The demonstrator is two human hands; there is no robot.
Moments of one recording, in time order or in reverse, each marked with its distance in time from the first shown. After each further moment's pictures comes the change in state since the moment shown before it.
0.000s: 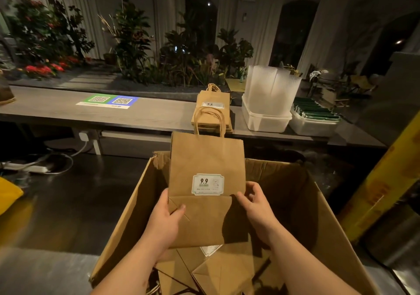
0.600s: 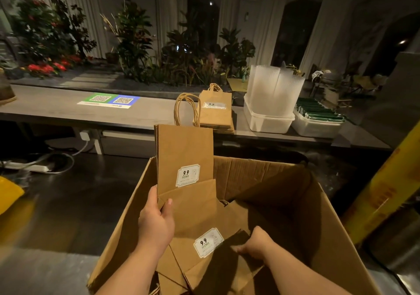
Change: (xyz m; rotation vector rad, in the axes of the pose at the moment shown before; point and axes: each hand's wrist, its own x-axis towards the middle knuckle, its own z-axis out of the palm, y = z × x) left_hand 0.000 0.002 -0.008 0.216 0.258 0.159; right_hand 0.002 0.047 -0.002 -0.828 -0.095 0.556
